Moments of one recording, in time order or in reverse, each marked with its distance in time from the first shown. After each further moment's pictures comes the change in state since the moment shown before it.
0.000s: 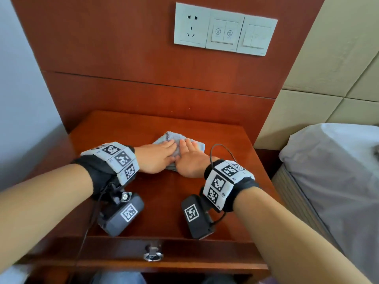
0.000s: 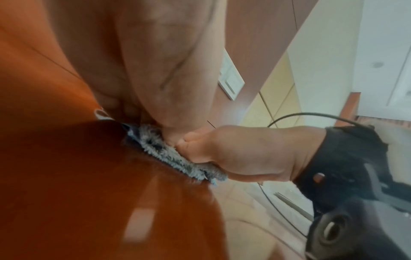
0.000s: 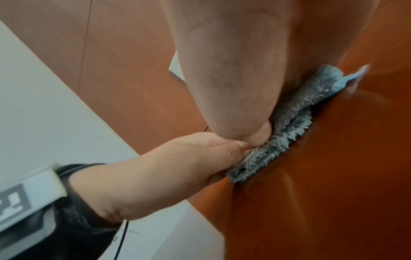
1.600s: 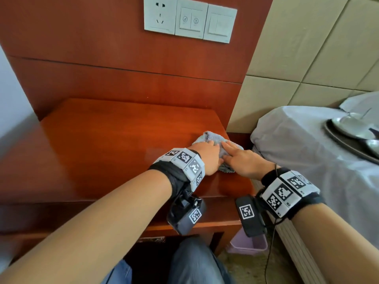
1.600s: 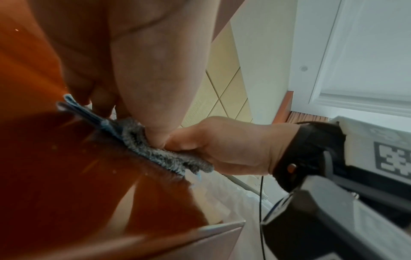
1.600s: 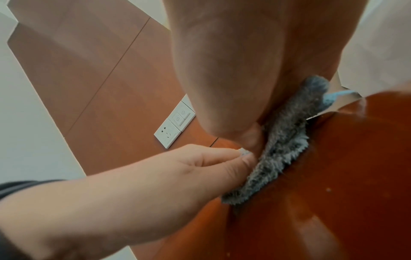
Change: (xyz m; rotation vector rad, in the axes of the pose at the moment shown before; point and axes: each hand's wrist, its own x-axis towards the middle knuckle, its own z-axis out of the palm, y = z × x) left_hand 0.012 0.176 0.022 0.090 0.045 0.090; right_hand -0.112 0.156 0.008 0.008 0.145 0.074
